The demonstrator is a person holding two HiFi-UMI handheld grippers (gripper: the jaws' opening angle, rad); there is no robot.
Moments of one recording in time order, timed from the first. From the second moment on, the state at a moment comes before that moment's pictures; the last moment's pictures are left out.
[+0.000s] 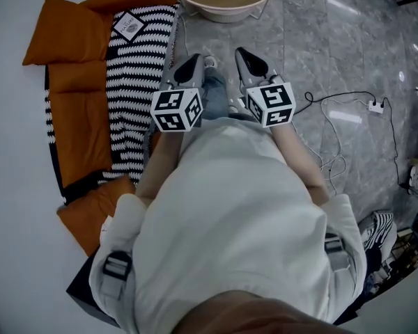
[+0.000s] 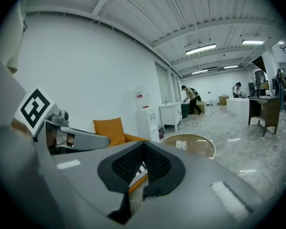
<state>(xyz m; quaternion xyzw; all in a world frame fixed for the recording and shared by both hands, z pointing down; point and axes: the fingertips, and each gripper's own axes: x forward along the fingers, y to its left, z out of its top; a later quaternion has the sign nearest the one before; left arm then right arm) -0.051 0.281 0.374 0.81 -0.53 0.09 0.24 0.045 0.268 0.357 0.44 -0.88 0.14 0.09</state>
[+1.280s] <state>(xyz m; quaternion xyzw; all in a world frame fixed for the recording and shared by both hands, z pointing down) -0.096 -0.008 0.386 0.82 -0.50 0.11 0.27 0.013 -0.012 0.353 0.48 -0.86 0.15 0.13</state>
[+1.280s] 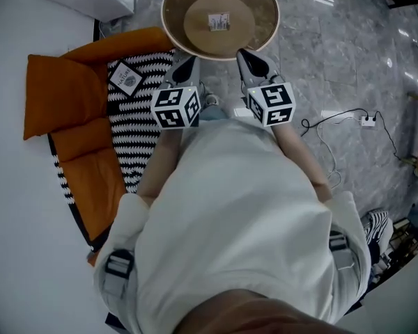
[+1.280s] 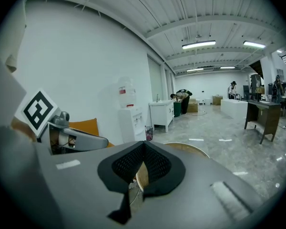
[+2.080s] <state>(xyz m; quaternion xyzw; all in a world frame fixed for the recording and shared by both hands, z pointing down) -0.103 -0.093 0.449 0.82 -0.46 0.16 0.30 0.011 -0.096 0.398 0.49 -0.84 0.16 0.17</state>
